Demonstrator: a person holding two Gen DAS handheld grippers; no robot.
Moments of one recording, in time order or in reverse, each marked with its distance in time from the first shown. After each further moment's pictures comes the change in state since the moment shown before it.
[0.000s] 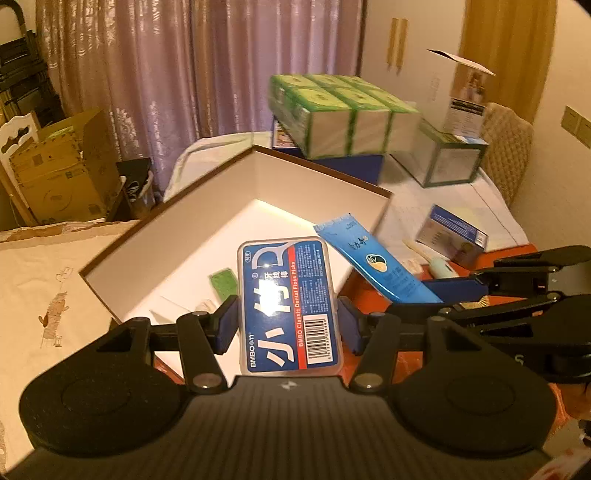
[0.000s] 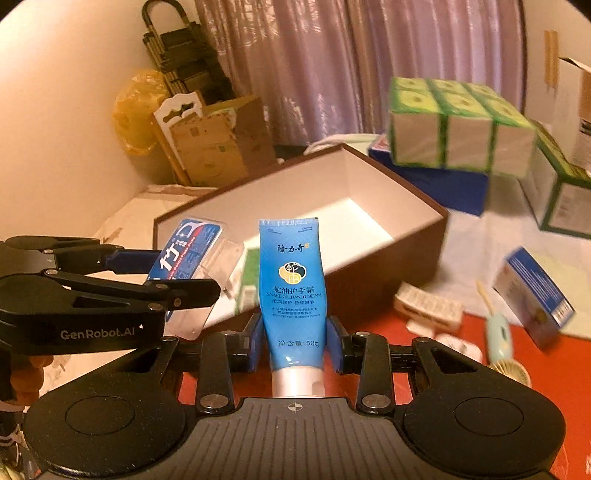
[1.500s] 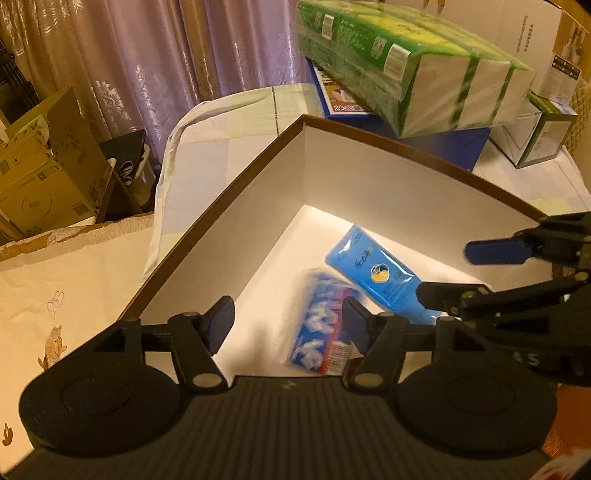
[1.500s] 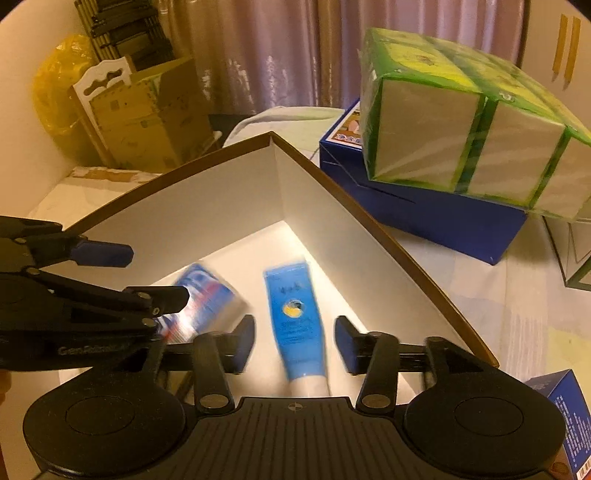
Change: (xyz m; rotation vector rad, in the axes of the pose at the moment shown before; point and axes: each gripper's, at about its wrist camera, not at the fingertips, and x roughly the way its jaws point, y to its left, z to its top) left arm 0.215 0.063 0.091 0.084 0.193 0.041; right arm 0.182 -0.074 0.101 0.011 0.124 -0.178
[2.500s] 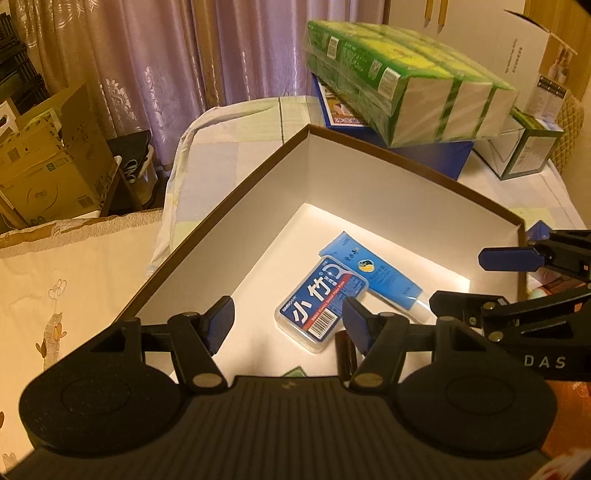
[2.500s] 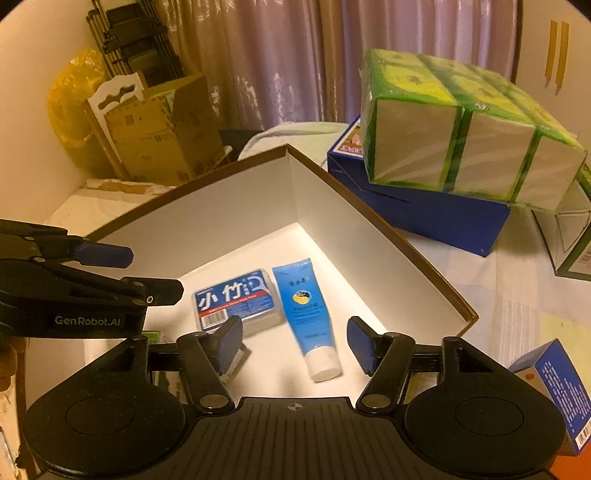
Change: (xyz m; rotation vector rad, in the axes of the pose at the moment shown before) left arm -0.047 0.008 -0.021 -0.040 -0.042 -0.028; right arm -0.041 0.010 -0.023 0.010 -0.061 0.031
